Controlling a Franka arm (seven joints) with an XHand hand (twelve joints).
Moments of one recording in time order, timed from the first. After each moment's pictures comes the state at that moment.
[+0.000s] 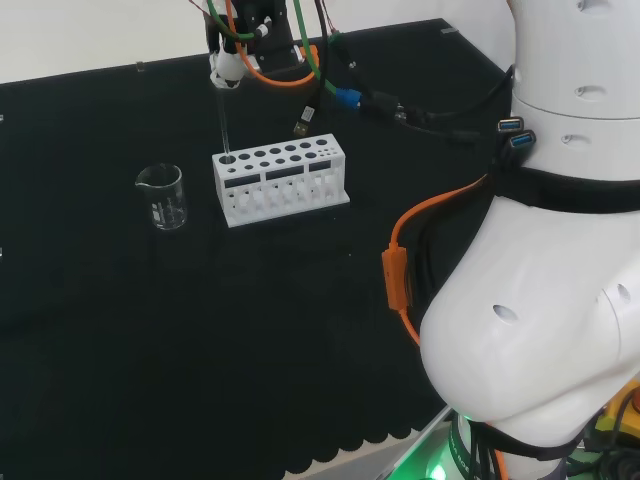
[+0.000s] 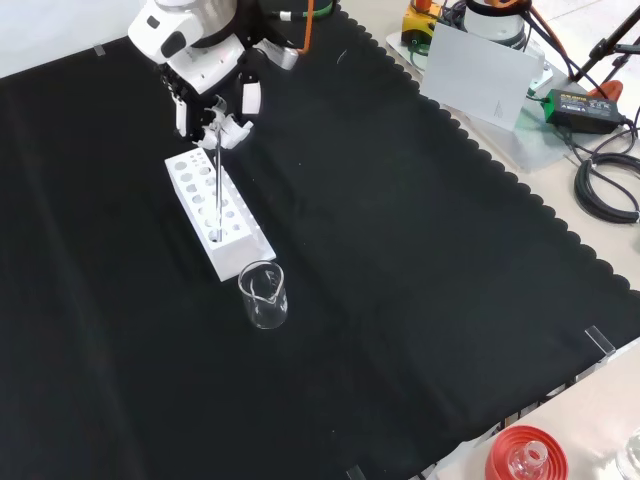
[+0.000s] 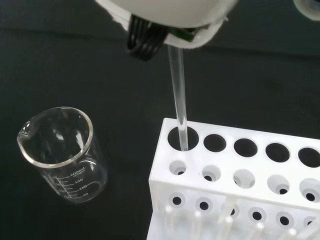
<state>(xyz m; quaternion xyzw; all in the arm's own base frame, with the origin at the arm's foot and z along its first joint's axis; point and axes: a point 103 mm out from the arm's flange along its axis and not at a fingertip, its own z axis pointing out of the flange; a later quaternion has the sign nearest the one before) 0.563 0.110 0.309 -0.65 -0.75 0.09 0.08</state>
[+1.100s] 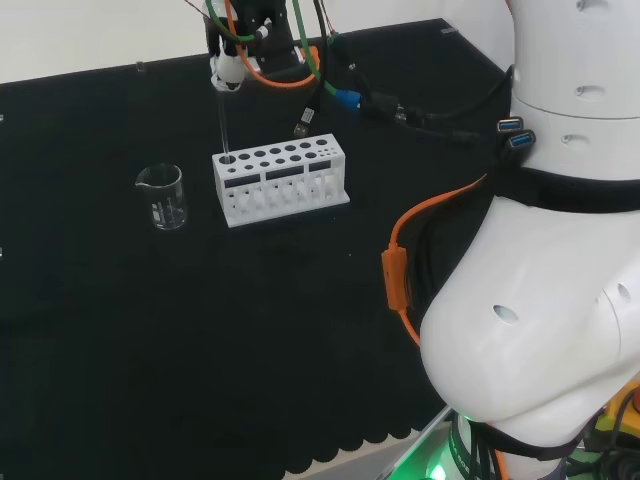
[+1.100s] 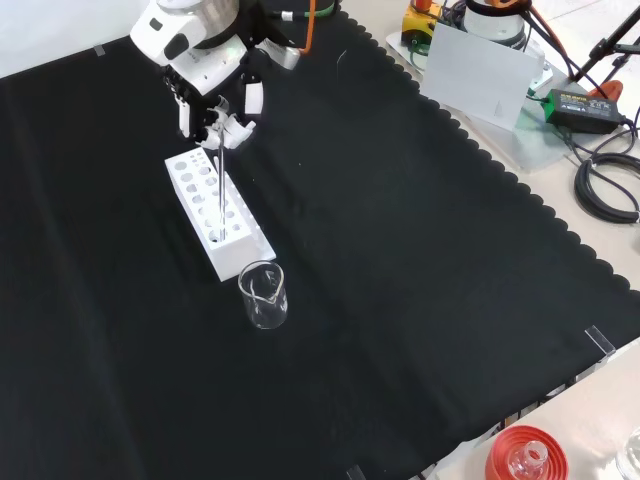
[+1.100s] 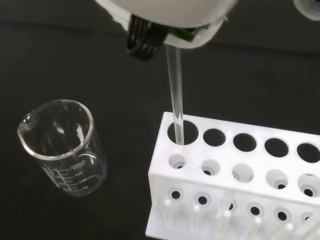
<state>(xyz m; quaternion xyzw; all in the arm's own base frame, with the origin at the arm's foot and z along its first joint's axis) 0.560 0.111 0.309 -0.65 -0.75 0.09 0.08</state>
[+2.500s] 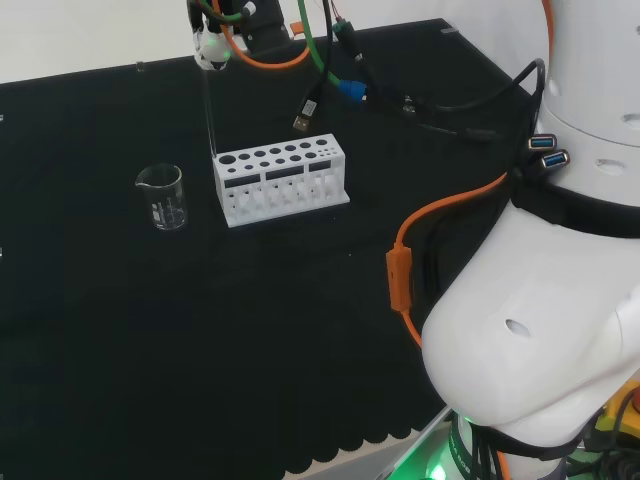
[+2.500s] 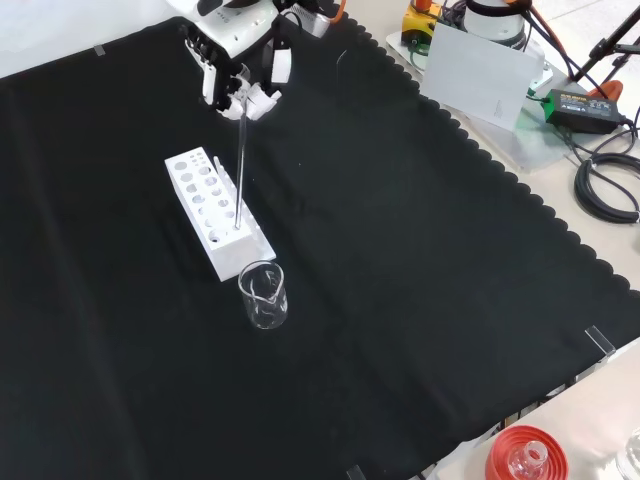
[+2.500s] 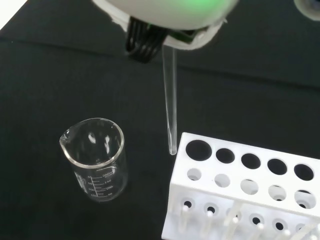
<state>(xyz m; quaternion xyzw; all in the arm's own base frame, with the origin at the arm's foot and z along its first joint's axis) 0.526 0.135 0.361 -0.64 -0.76 0.09 0.05</state>
